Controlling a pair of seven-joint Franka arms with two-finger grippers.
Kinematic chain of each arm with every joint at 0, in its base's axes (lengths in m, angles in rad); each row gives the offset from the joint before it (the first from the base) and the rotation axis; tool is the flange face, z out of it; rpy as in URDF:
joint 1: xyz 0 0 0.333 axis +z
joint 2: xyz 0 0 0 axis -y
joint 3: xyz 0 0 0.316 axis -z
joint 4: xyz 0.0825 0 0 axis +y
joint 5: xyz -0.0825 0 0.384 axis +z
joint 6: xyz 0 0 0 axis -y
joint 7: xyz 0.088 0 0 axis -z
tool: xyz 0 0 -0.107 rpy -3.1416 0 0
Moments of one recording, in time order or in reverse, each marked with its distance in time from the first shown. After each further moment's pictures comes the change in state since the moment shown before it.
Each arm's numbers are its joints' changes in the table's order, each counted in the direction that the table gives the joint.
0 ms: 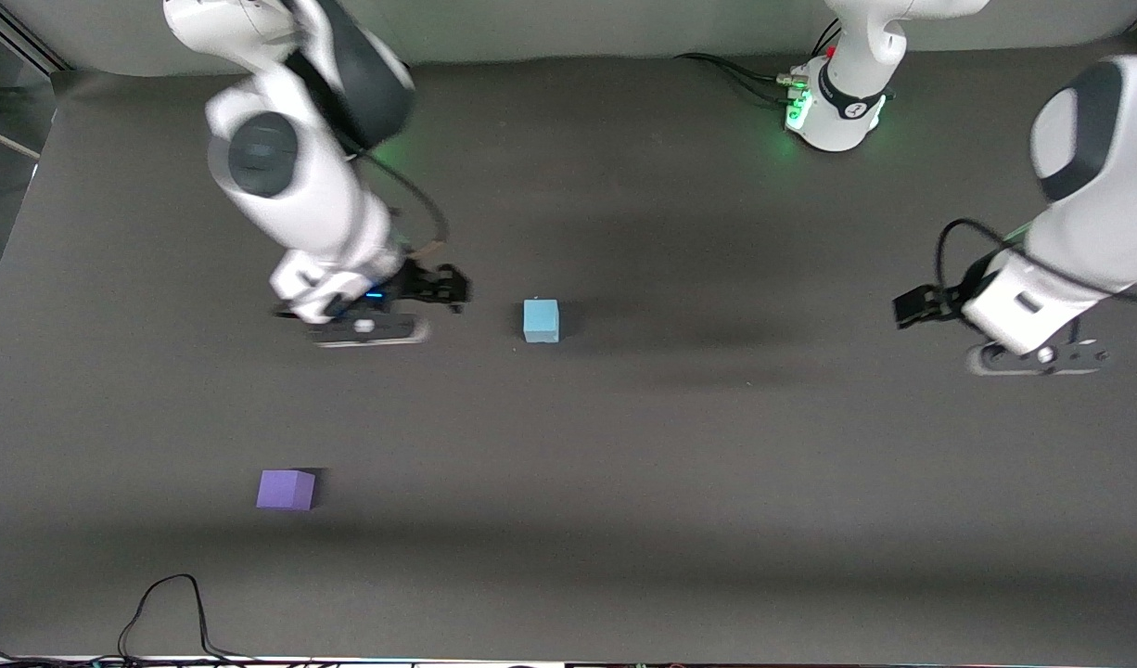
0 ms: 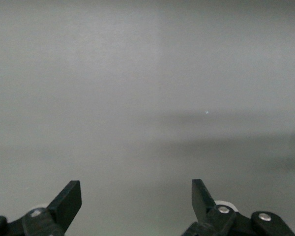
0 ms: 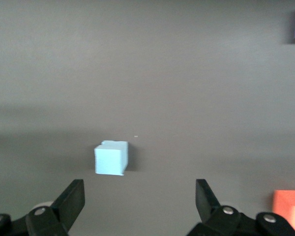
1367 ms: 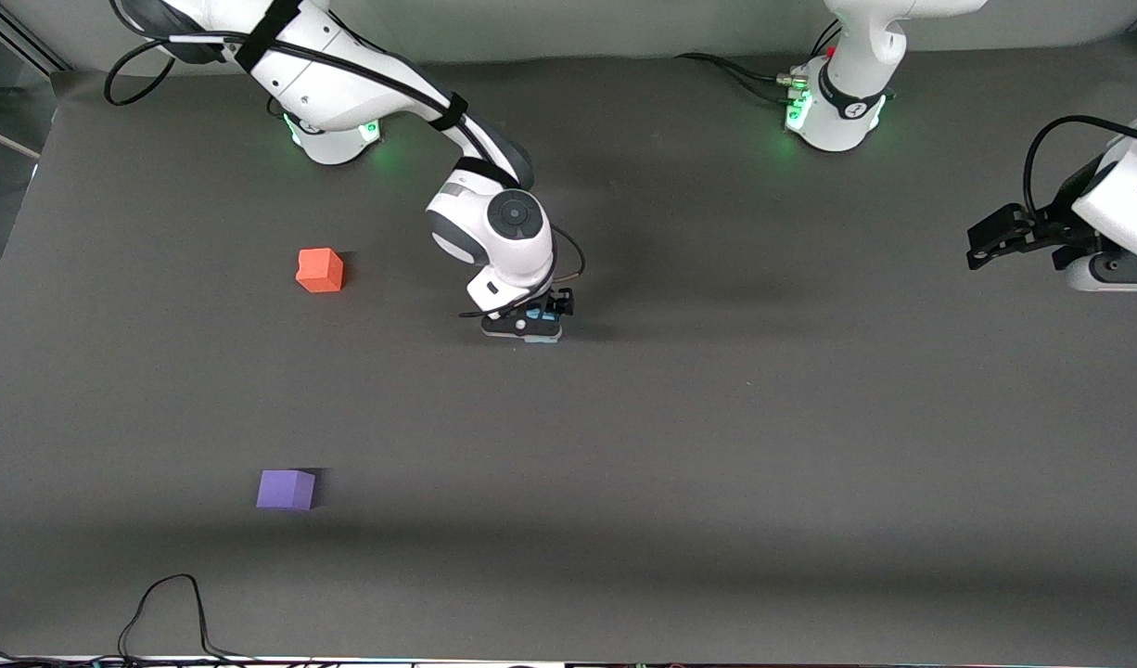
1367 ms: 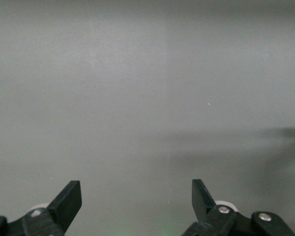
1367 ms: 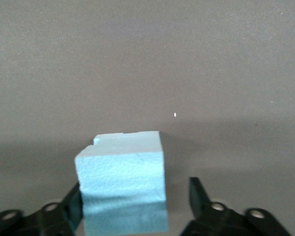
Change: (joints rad) left arm 0.025 0.128 -0.013 -0.017 0.001 -0.084 0.060; right arm 0.059 -0.297 -0.137 0.277 -0.373 0.468 0.525
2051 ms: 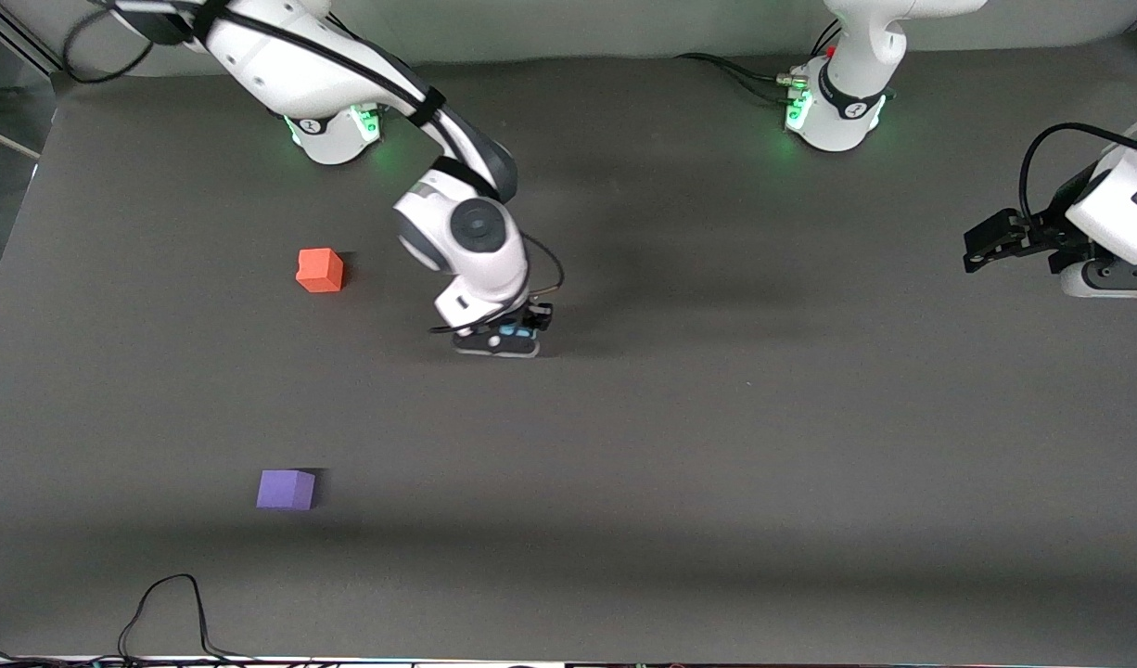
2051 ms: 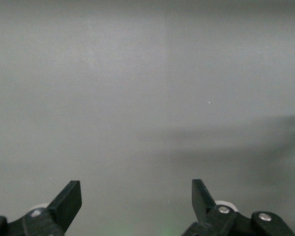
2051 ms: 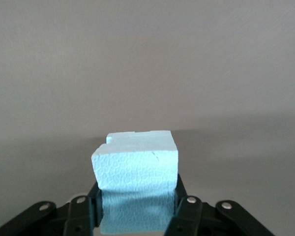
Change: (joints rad) left arm 0.000 -0.011 0.003 -0.002 0.000 -0.002 0.007; right arm -0.065 0.132 0.060 -0.055 0.223 -0.130 -0.276
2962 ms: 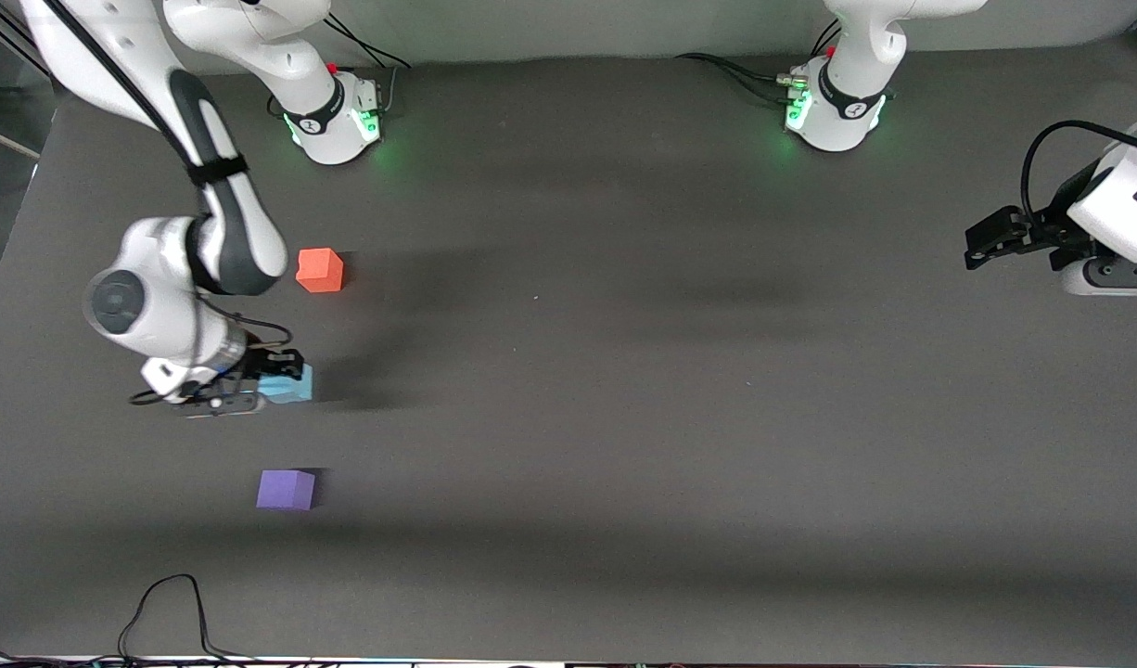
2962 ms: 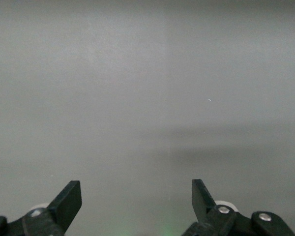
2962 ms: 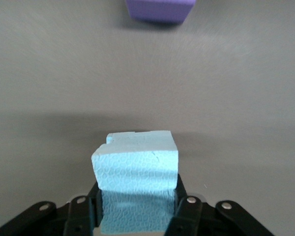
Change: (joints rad) left arm 0.000 0.000 -0.001 -0.005 0.000 -0.015 0.002; right arm -0.020 0.136 0.611 0.326 0.260 0.204 -0.920
